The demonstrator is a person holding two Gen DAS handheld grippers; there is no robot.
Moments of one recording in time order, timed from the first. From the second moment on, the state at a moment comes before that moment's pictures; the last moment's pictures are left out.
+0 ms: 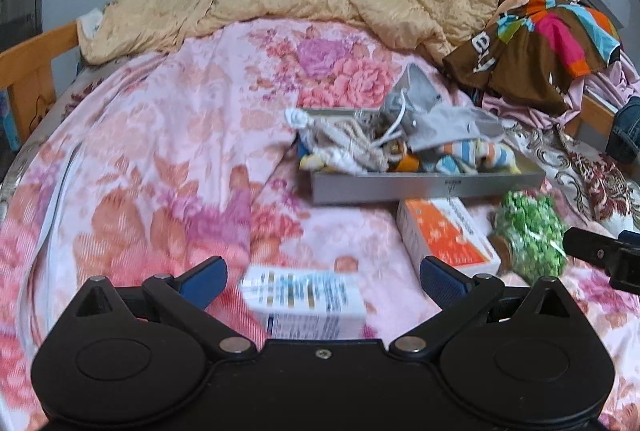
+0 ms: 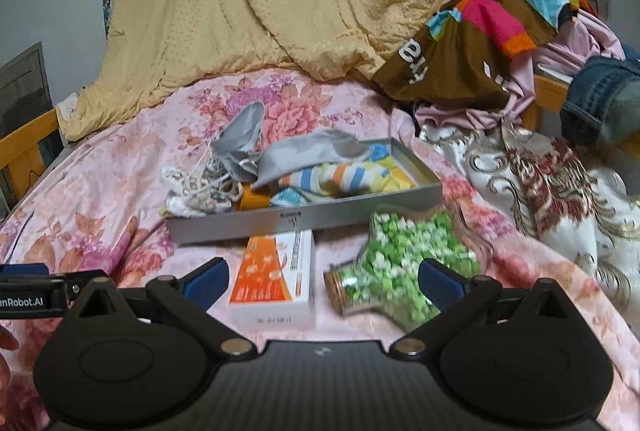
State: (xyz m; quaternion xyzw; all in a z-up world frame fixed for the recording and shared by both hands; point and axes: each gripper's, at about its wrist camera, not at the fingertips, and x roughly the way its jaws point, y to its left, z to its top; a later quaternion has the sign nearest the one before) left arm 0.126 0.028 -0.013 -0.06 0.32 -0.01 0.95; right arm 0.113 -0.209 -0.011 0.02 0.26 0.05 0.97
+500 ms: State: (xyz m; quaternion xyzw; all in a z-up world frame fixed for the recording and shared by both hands) left arm 0.104 0.018 -0.021 -0.03 0.34 -0.01 0.94; right arm 0.092 -0.215 -0.013 0.02 0.28 0.04 0.96
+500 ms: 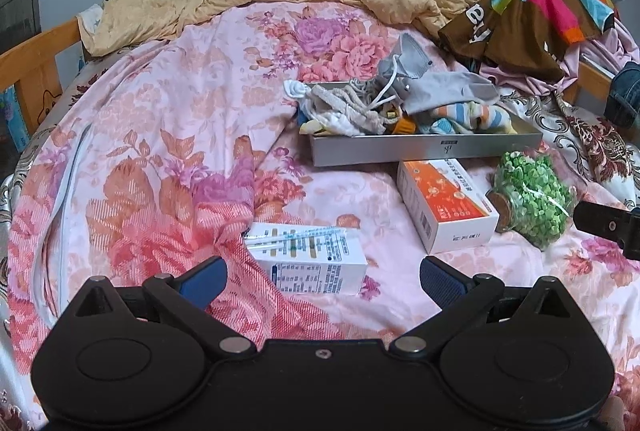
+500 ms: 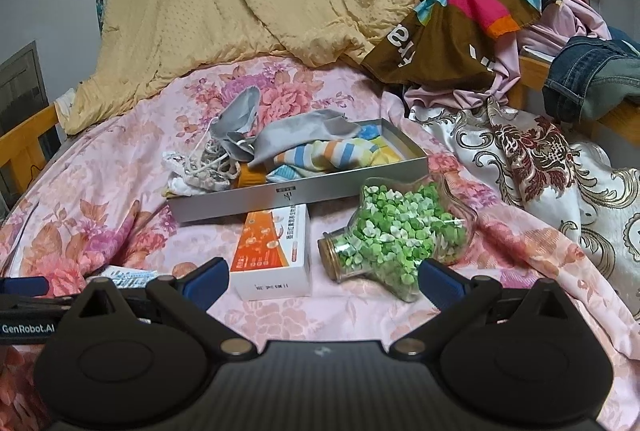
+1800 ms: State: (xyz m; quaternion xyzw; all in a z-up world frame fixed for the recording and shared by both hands) left arm 0.102 0.017 -0.024 -0.03 0.35 0.00 0.94; right arm 0.092 -0.214 -0.021 0.02 0.30 0.04 0.95
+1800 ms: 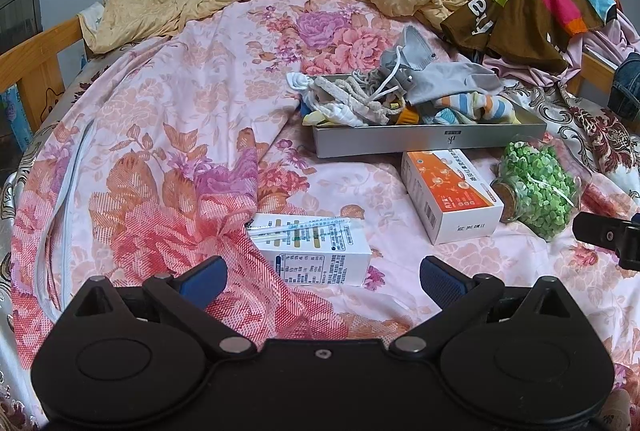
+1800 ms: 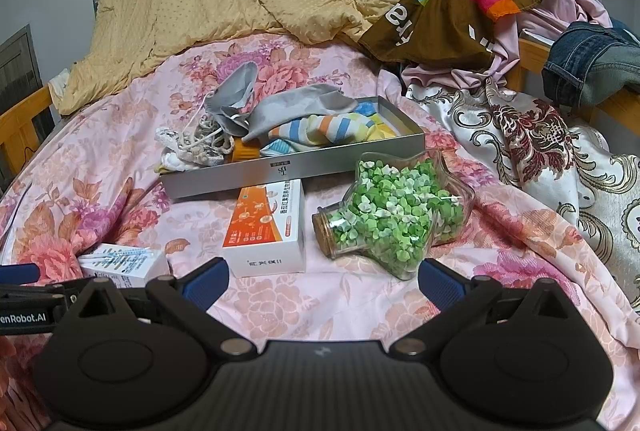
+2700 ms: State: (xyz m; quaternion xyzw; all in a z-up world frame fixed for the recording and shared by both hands) left arm 0.100 0.016 -0.030 -0.03 0.37 -0.01 0.93; right arm 0.093 -0.214 -0.021 0.02 0.30 0.04 0.95
